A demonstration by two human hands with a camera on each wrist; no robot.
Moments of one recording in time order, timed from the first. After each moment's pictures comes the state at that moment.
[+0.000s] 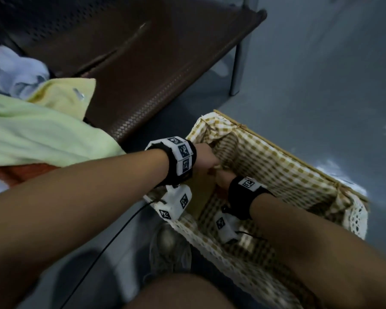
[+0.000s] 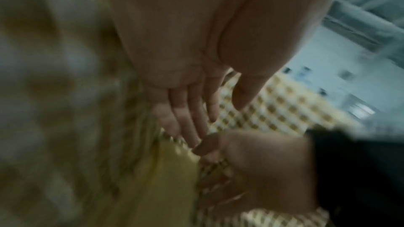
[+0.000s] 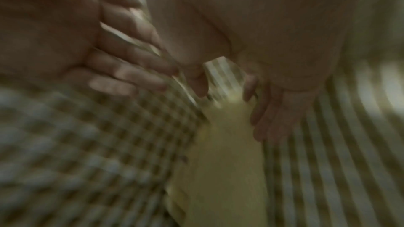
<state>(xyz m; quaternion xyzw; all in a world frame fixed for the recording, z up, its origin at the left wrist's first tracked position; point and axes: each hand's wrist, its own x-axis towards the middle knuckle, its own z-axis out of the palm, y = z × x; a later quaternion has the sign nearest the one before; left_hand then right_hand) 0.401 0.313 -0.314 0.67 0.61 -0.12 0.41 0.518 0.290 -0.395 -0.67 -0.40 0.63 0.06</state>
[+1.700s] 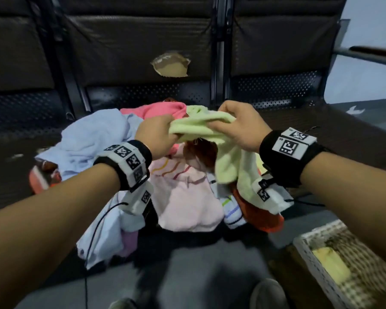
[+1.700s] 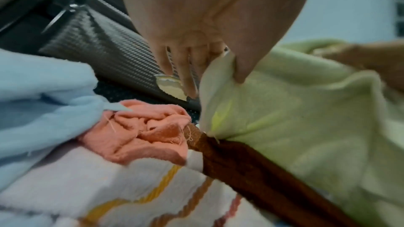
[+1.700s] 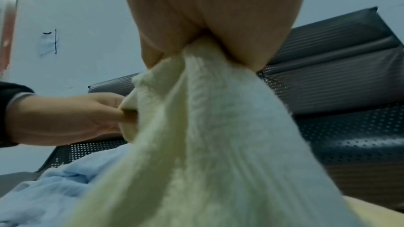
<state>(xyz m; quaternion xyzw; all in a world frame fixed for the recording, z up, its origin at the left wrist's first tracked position) -0.014 0.030 -0.132 0.46 0.85 0.26 -0.03 0.158 0.183 -0.091 -0.19 -0.89 0.35 0.23</state>
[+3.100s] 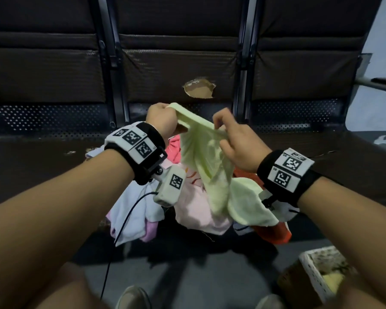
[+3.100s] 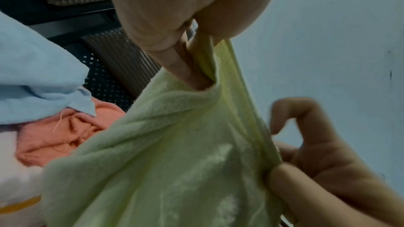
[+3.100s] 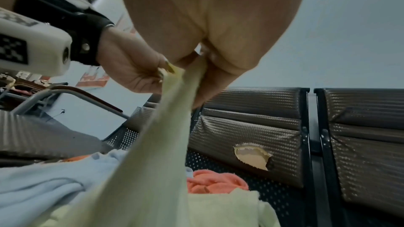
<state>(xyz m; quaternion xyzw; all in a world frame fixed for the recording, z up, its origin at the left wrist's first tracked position) 0.030 -0.011 -0.036 0.11 0.68 0.71 0.15 0.177 0.121 -0.056 -0.04 -0.95 0.21 0.21</state>
